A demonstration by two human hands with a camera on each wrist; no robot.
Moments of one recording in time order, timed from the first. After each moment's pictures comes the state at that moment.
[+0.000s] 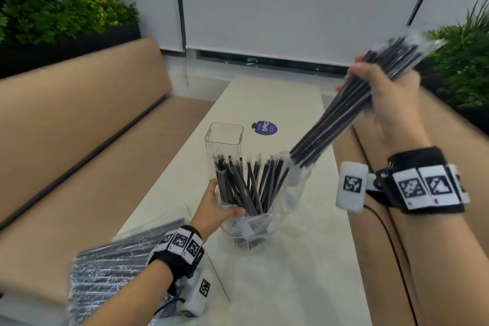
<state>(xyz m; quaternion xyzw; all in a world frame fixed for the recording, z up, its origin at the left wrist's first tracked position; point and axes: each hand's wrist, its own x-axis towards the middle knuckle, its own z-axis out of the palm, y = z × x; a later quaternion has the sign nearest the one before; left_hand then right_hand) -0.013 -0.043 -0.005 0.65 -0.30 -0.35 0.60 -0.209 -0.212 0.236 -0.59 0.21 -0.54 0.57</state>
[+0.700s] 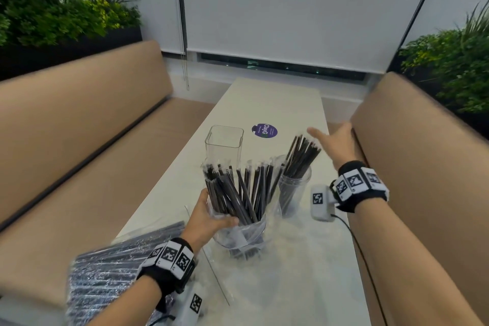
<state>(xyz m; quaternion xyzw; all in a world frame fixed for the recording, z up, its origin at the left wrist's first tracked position) -0.011 -0.026 -0.009 0.68 -0.28 -0.36 0.58 -0.165 -0.281 0.121 -0.66 0.51 -0.37 0.40</state>
